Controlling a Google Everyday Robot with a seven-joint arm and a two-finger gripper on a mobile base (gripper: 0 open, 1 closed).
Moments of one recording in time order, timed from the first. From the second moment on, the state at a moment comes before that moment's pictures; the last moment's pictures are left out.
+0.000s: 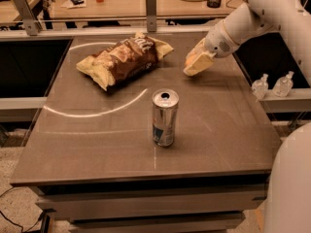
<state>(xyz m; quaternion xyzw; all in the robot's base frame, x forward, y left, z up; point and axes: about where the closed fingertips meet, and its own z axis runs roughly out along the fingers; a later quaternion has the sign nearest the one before) 0.685 -0.127 0.850 -0.58 0.74 0.18 0.29</state>
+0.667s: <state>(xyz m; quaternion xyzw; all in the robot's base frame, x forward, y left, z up) 0.674 -0.133 0.935 -0.54 0.71 0.23 0.39</state>
